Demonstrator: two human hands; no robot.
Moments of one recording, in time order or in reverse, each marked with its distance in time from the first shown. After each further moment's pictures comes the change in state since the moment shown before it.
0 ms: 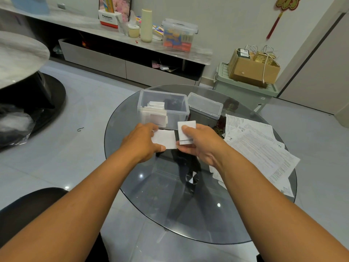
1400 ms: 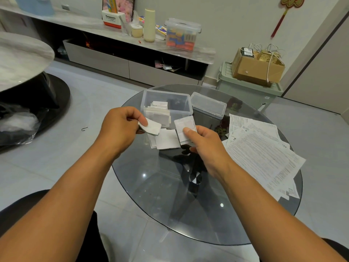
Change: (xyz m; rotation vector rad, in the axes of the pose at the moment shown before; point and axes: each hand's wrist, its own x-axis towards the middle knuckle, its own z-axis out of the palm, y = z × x) left_hand -0.021 -0.002 -0.048 -0.517 0.318 0.014; right_hand -0.017 0.018 0.001 -0.195 0.084 -0.246
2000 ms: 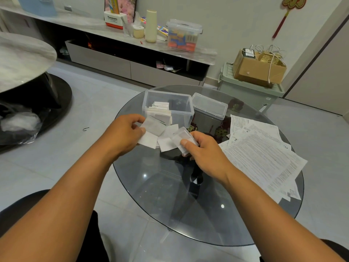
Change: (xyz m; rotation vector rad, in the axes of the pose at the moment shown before) left_hand 0.006 -0.012 -0.004 0.240 -0.185 -0.030; right_hand -0.004 0.015 -0.008 -0.334 -0.121 -0.186
